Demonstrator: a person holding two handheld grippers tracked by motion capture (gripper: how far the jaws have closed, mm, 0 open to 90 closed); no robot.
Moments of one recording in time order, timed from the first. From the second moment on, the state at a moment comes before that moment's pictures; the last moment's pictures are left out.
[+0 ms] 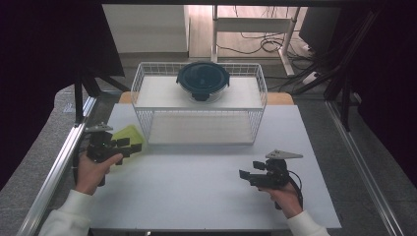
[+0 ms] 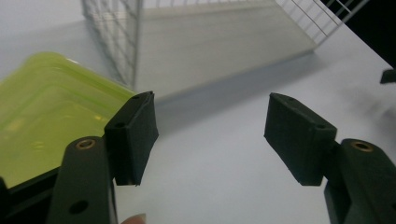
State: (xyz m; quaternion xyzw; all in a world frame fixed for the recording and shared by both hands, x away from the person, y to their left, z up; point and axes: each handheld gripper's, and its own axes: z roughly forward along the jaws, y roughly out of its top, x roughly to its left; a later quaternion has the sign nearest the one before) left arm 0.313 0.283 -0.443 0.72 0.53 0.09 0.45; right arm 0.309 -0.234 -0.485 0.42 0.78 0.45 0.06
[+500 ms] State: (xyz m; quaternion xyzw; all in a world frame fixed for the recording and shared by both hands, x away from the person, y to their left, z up) left arm 0.351 0.320 -0.452 0.72 0.56 0.12 0.39; right arm 0.311 -0.233 -0.489 0.43 0.79 0.43 0.06
